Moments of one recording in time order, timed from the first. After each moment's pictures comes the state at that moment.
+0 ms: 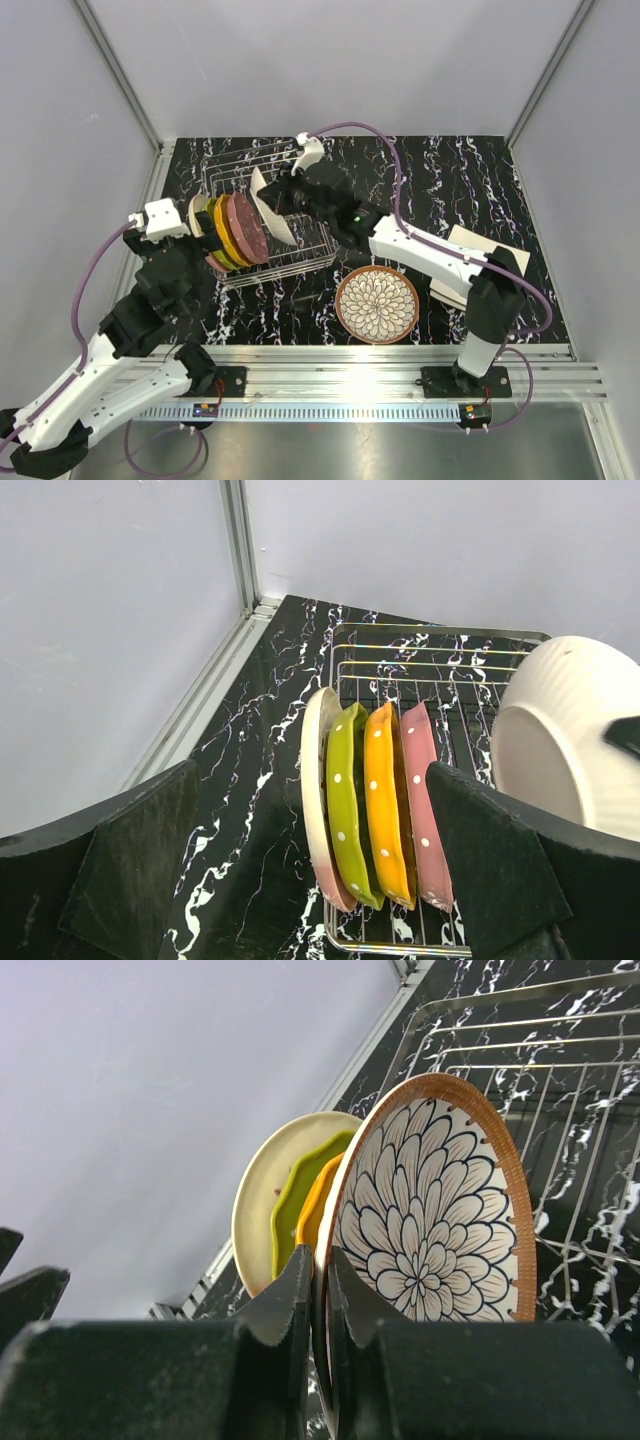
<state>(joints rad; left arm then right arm) -0.81 0.58 0.88 -0.39 -1.08 -0.11 0.92 1.73 1.52 0.06 0.06 0.58</state>
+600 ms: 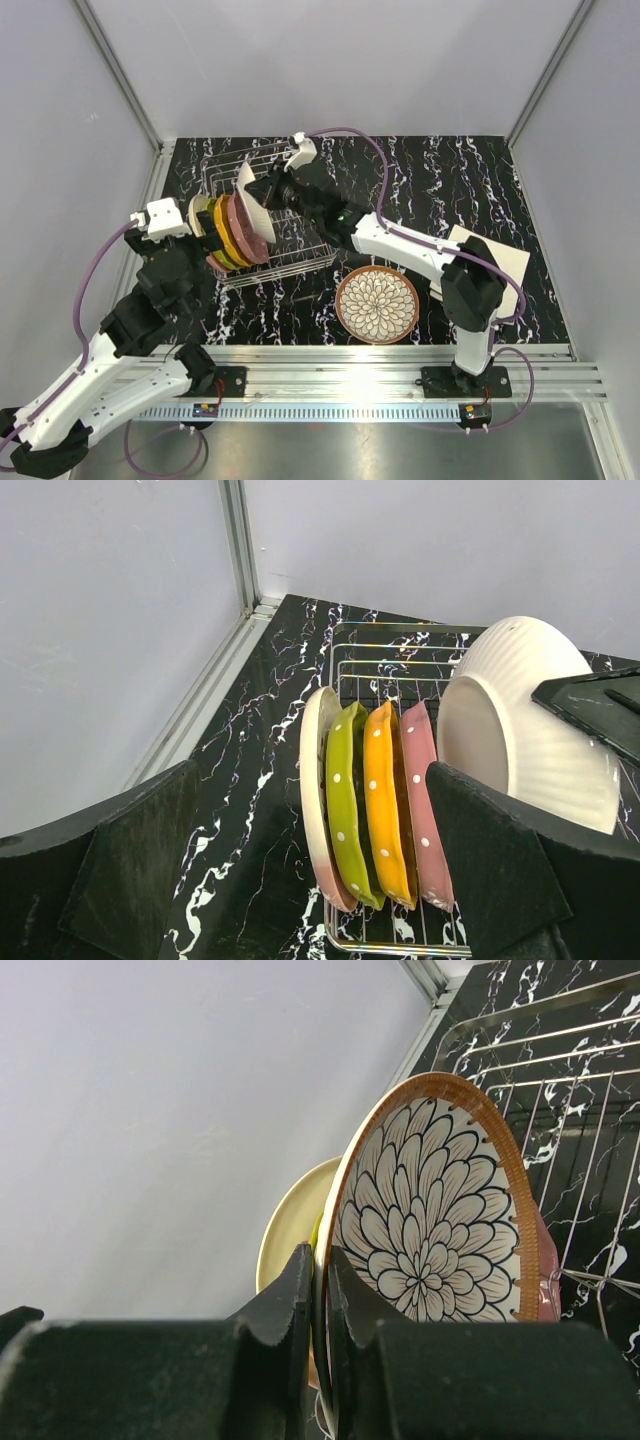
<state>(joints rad) -0.81 0.59 0.88 -0.39 -1.08 -0.11 0.91 1.87 1.57 0.24 0.06 0.74</state>
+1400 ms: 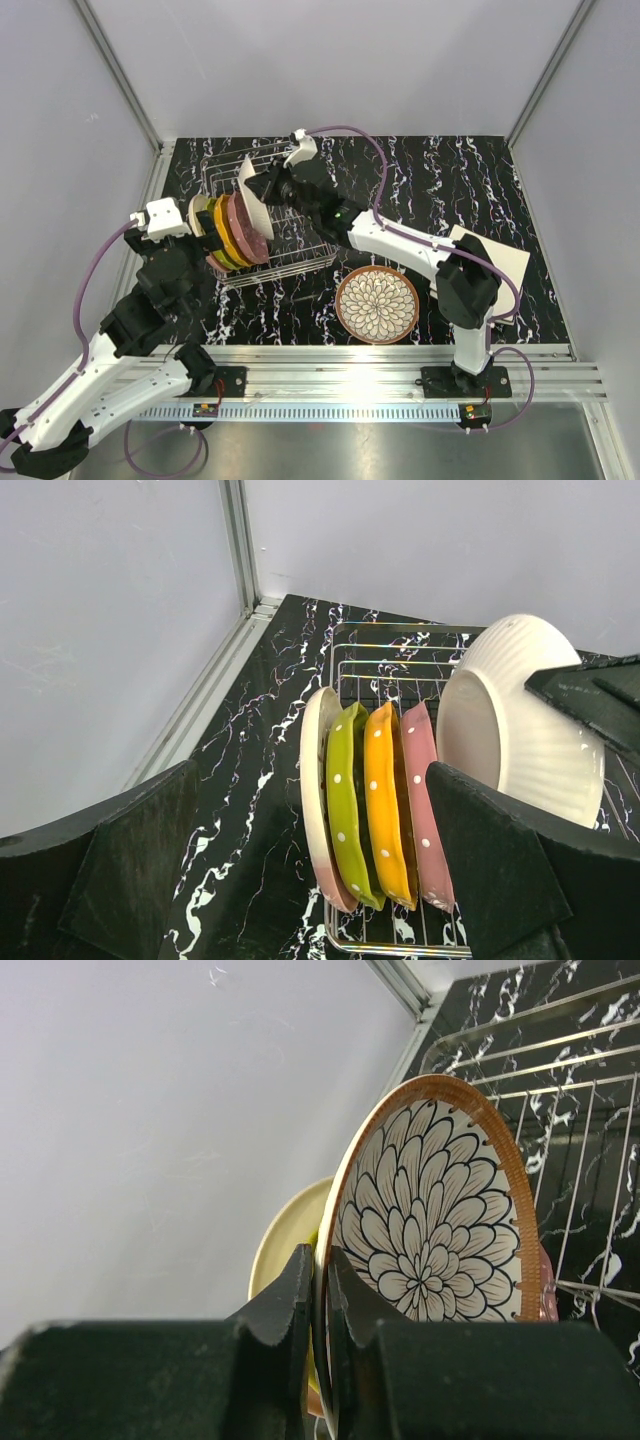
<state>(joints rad) -0.80 0.59 0.88 -0.39 -1.08 -0.11 0.90 1.91 1.60 0.24 0.11 0.77</state>
